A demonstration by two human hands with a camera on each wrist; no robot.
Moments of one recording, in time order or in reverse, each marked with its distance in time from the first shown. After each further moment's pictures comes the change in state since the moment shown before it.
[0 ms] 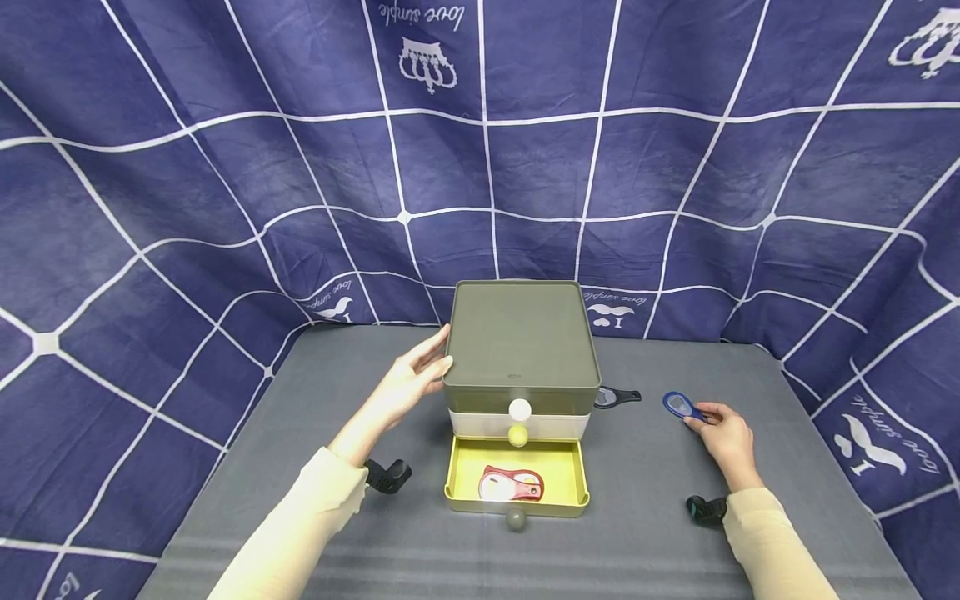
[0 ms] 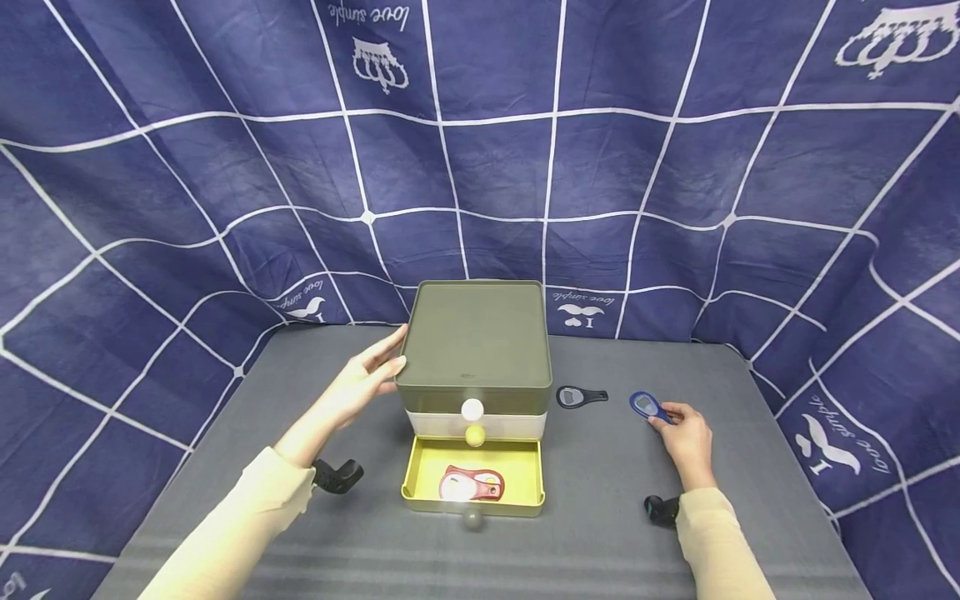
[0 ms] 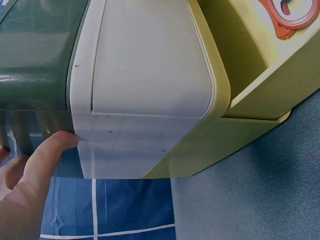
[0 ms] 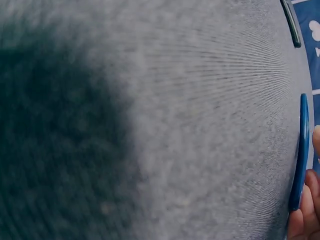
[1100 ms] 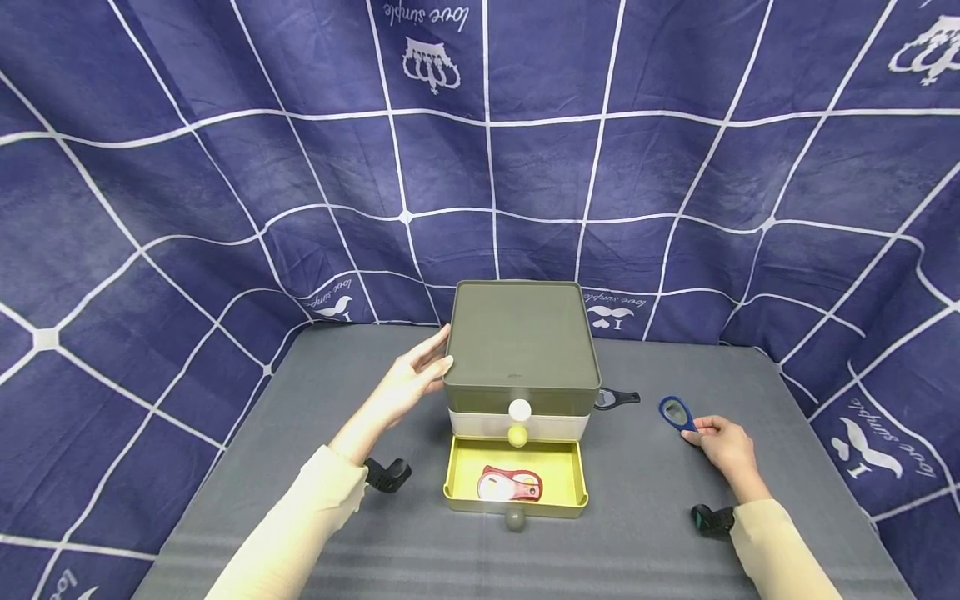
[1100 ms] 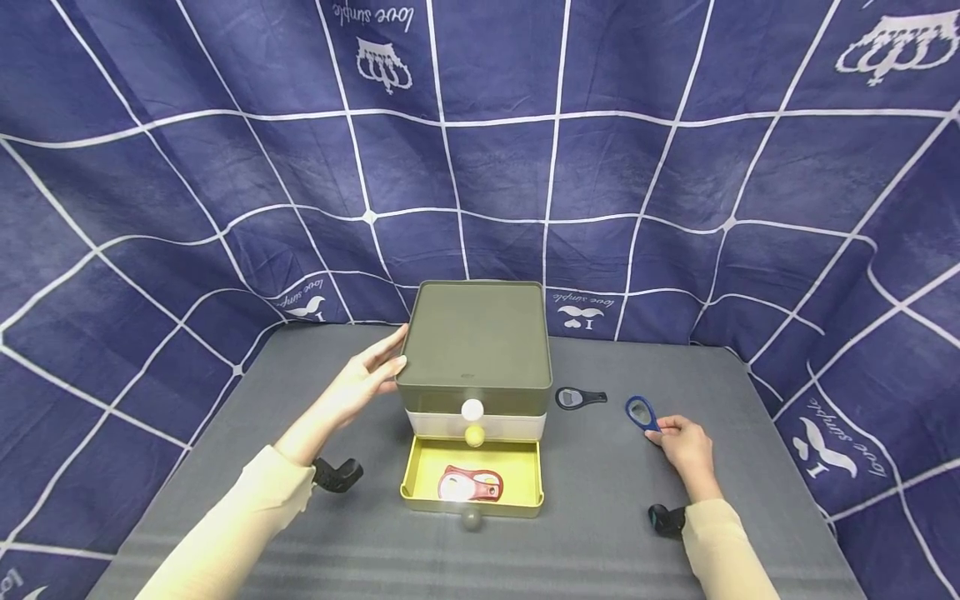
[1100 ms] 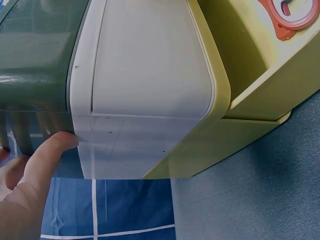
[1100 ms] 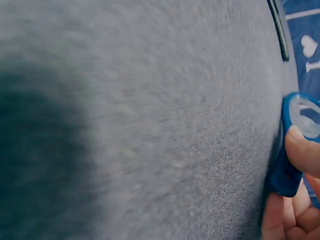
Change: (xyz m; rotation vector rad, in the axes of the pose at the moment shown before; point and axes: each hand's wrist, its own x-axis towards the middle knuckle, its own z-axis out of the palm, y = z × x) left_hand 0.000 0.001 0.000 -0.006 -0.002 0.004; right_hand -0.007 0.001 -0.012 -0.075 -0.142 -0.019
